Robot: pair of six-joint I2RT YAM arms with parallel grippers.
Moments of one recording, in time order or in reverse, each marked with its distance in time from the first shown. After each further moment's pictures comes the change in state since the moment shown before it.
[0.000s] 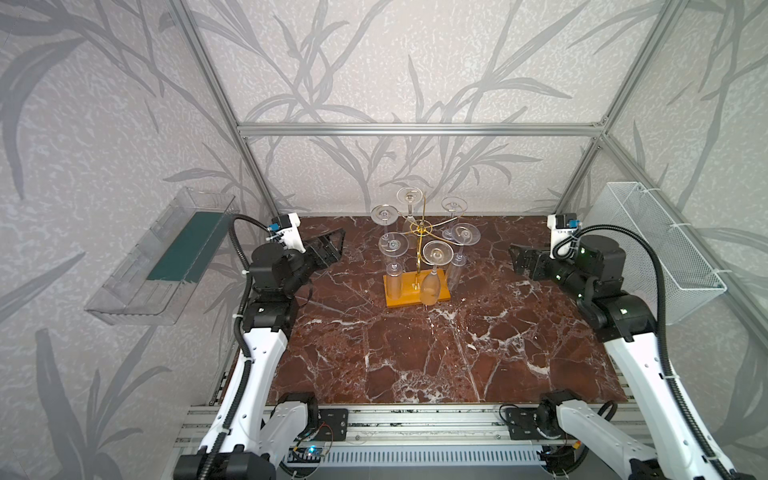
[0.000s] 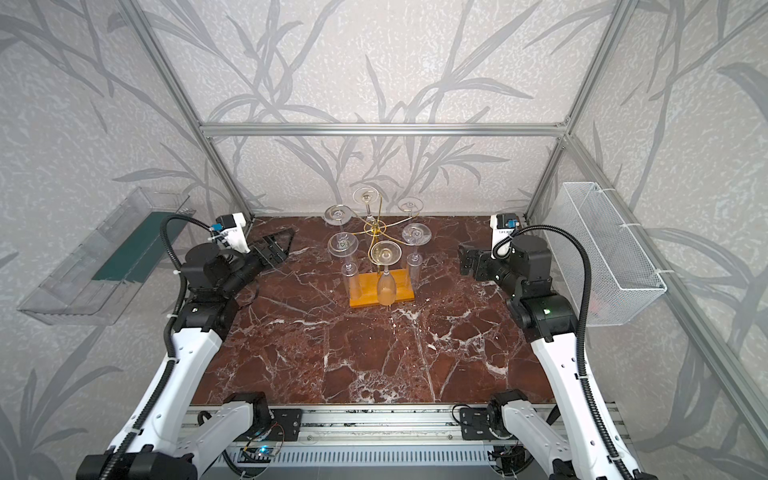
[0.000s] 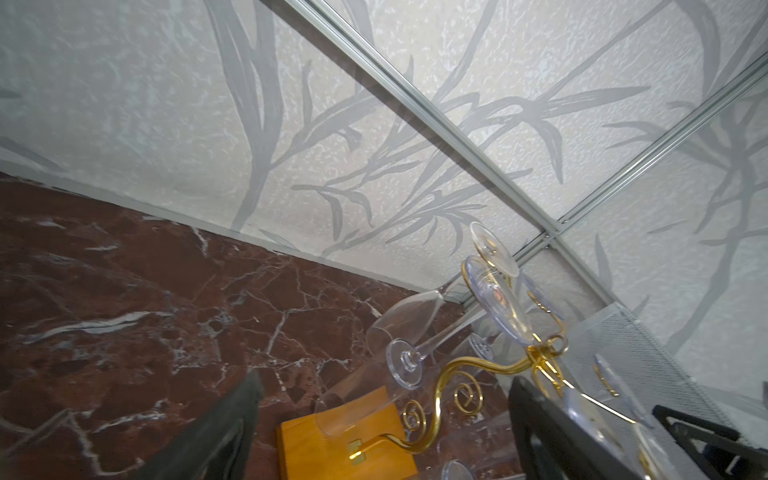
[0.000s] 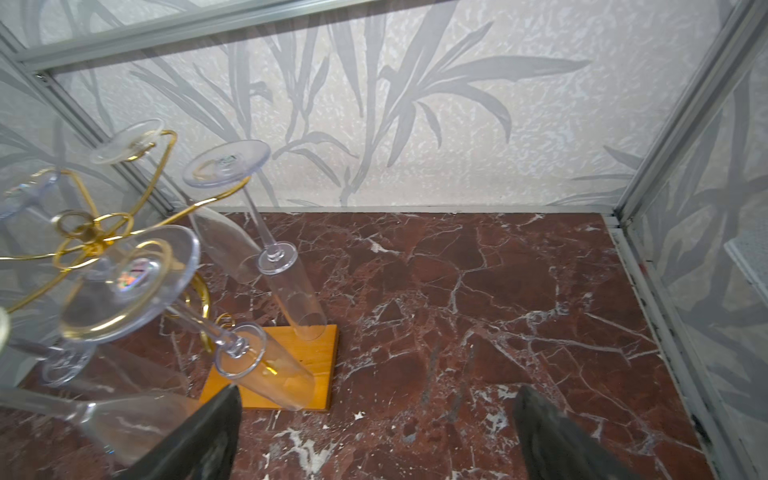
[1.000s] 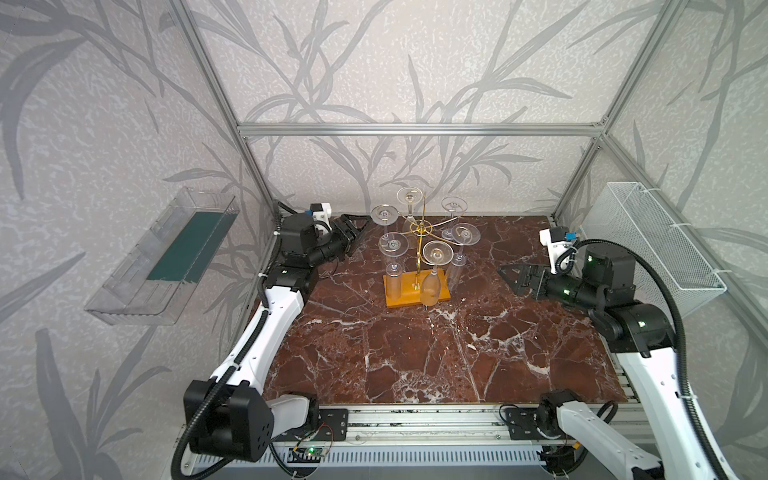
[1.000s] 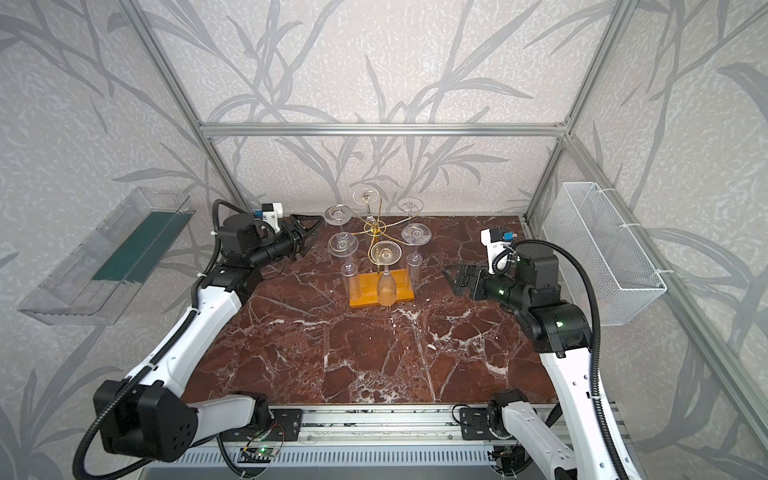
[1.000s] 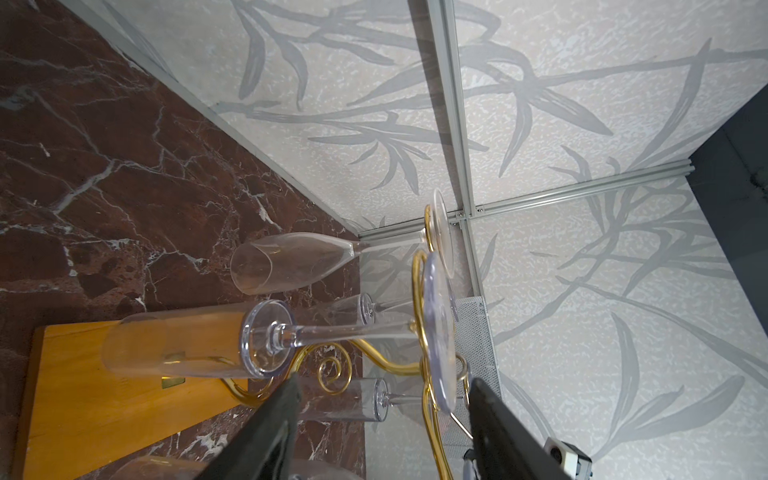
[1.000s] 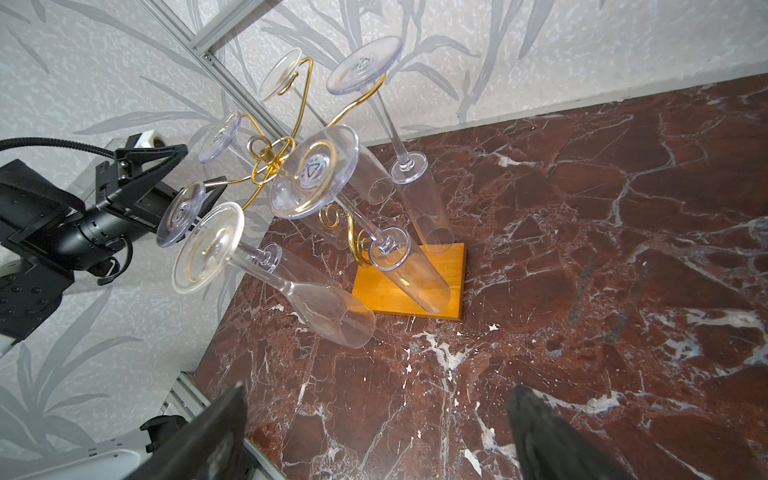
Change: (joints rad) left arm -0.154 0.311 0.207 -0.004 0.115 -0.499; right arm 0.000 -0.056 0.020 -0.188 -0.330 0.175
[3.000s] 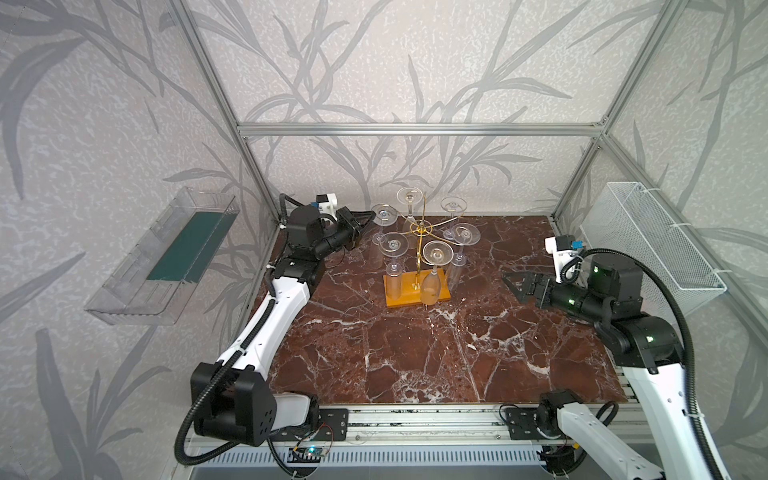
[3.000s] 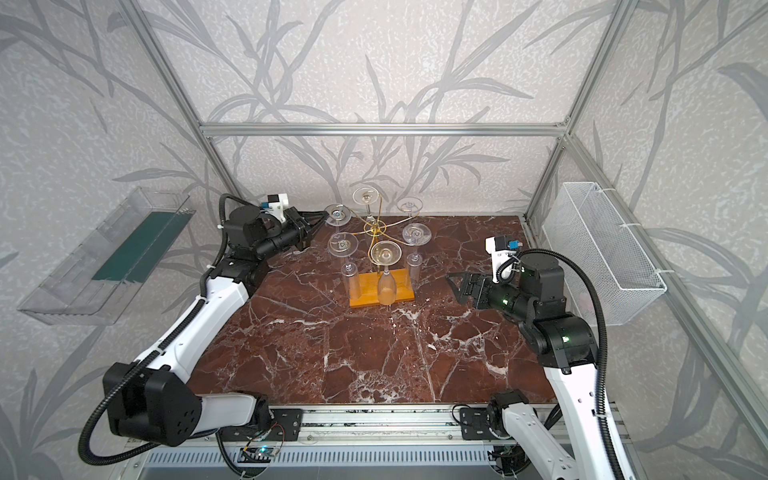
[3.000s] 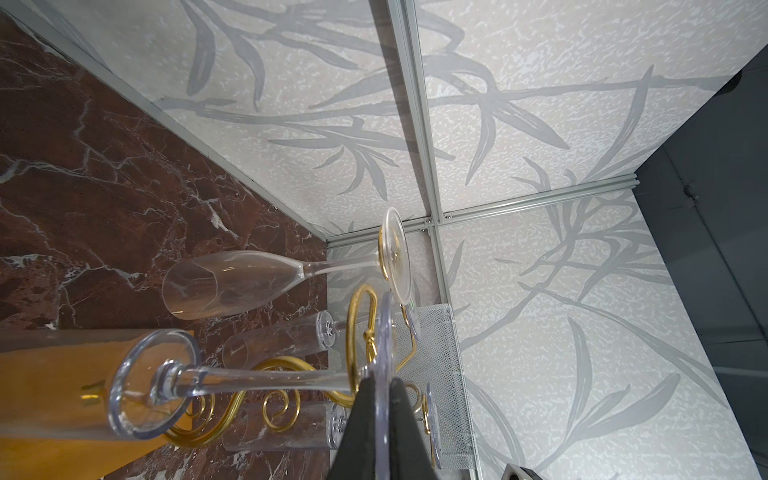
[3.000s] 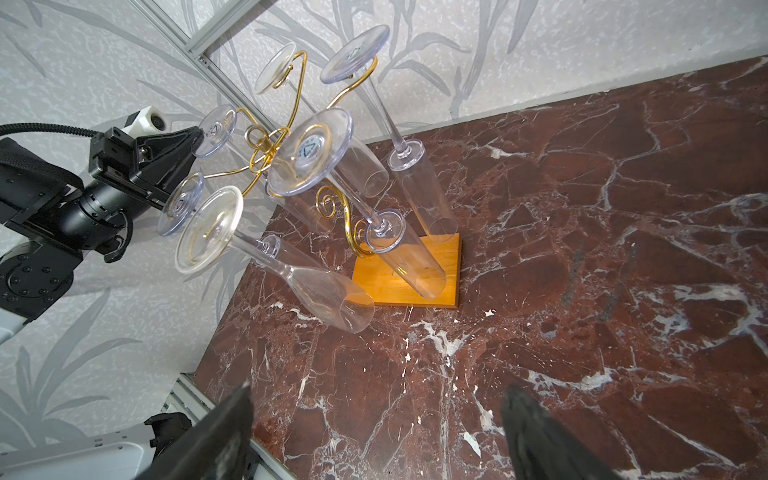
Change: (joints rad) left arm -0.039 0.043 0.057 0.089 -0.016 -0.092; right arm 0.000 -0.074 -0.030 -0.037 0.019 0.021
